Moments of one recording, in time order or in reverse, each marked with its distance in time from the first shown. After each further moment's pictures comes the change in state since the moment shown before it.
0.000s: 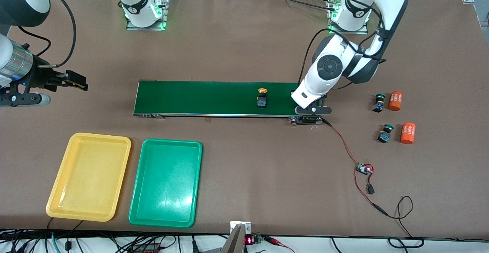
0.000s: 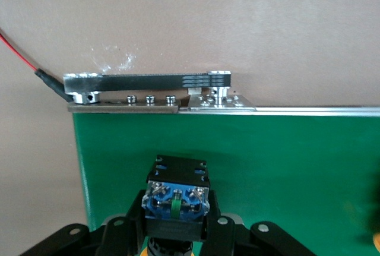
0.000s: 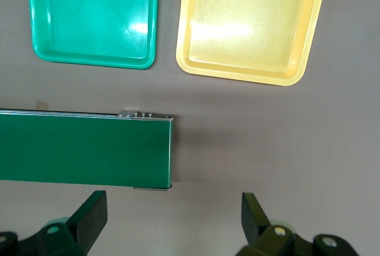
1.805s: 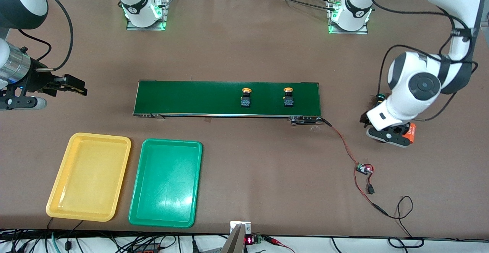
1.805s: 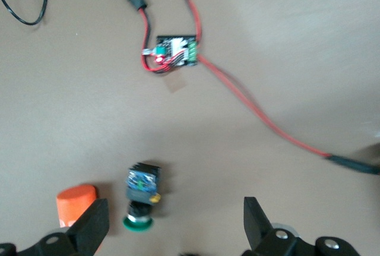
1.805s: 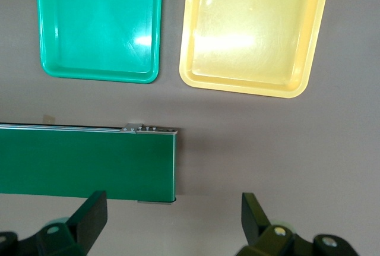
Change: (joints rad) left arm 0.279 0.002 0.191 0.102 0.208 0.065 0.775; right arm -0.009 0.009 -0.001 0.000 0.017 0.048 0.001
